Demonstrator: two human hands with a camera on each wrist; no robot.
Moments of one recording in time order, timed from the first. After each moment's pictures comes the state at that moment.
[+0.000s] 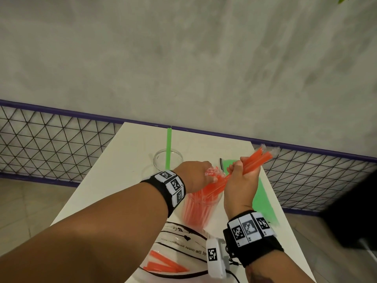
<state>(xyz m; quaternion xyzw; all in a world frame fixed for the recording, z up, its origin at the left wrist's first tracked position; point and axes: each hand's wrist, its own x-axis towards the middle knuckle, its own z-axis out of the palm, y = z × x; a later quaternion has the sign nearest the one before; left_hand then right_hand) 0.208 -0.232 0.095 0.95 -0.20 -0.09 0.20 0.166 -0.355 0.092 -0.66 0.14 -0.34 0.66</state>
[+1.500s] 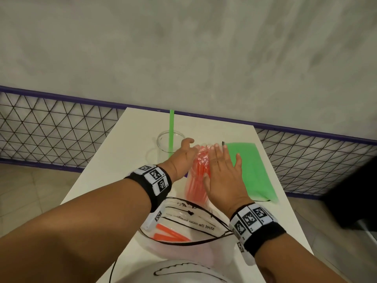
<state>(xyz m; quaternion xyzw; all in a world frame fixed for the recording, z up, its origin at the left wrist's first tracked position) 0.183 -0.206 0.064 0.80 -0.05 -0.09 0.59 0.125 -0.361 0.050 -0.97 -0.15 -0.18 0.03</state>
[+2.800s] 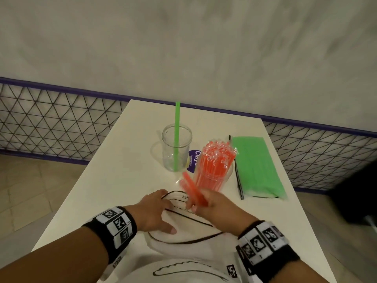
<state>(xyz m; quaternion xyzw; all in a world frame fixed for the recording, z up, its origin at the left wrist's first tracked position) 0.099 -0.117 -0.032 0.93 -0.13 -0.29 0.19 0.080 -0.339 0.053 -0.84 -0.17 0.24 0.45</state>
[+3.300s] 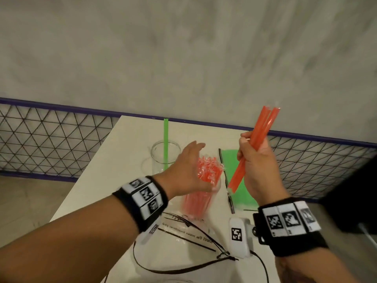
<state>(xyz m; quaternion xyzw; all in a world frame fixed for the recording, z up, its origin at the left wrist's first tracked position) 0.160 -0.211 0.100 0.89 -0.19 -0.08 0.40 0.144 -0.388 0.144 -0.67 0.01 -0.18 0.72</state>
